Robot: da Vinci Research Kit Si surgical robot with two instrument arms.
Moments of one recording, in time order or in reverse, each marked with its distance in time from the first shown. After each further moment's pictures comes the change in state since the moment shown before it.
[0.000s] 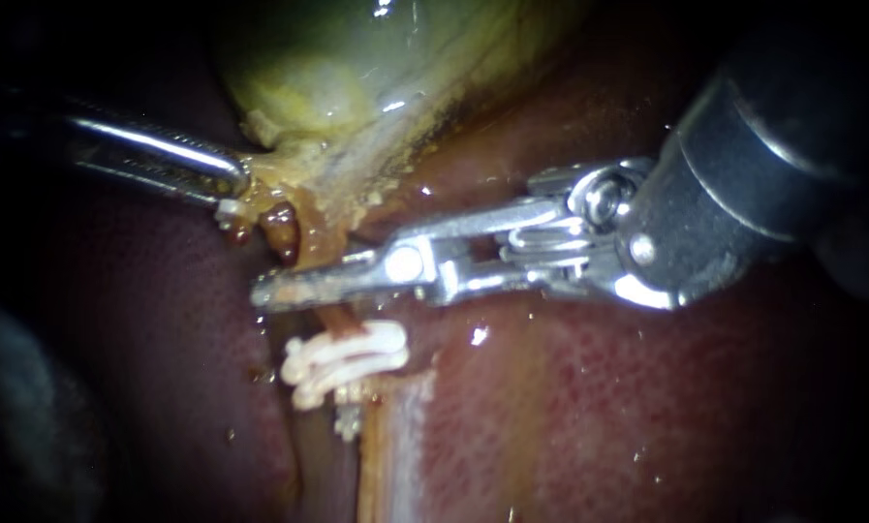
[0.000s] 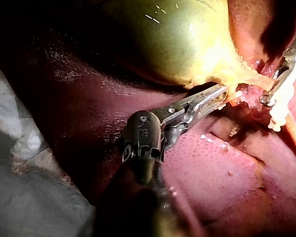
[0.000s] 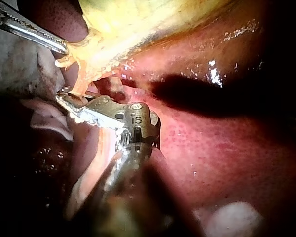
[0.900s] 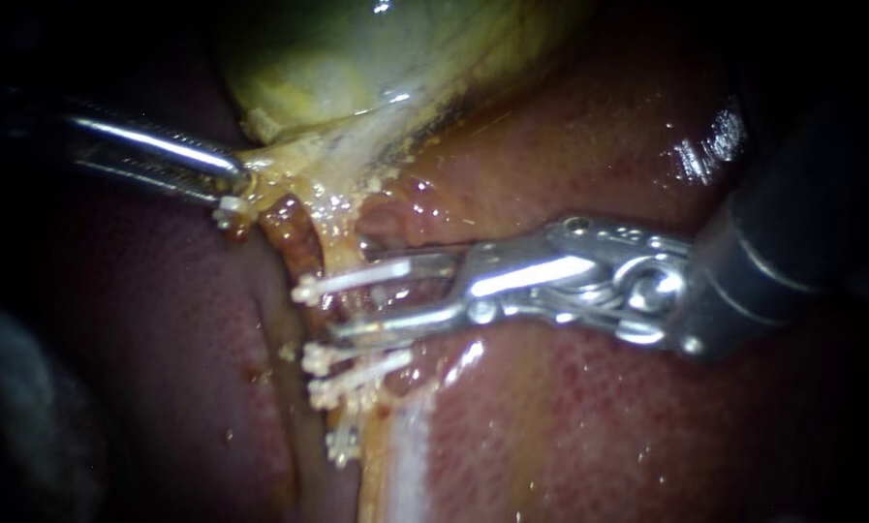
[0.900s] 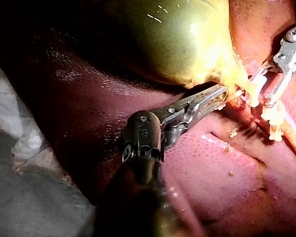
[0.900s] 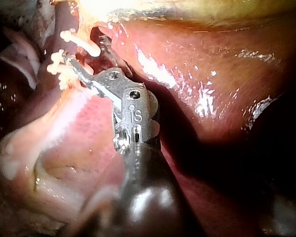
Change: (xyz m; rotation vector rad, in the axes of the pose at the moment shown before) right arm -0.006 0.009 -0.001 -0.021 0.035 -0.566; left arm 0.000 0.000 0.000 0.001 0.000 0.001
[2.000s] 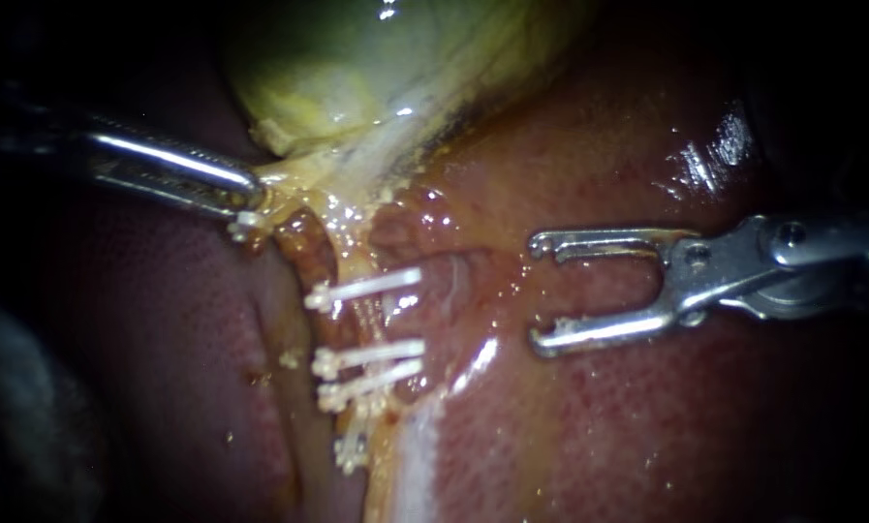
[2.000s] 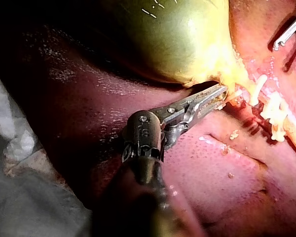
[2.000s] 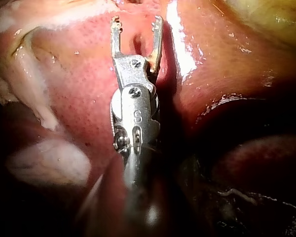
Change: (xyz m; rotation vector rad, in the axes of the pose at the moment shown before) right arm -0.001 -0.002 -0.014 -0.041 -0.060 -0.262; left arm -0.001 -0.001 0.004 0.009 0.002 0.010
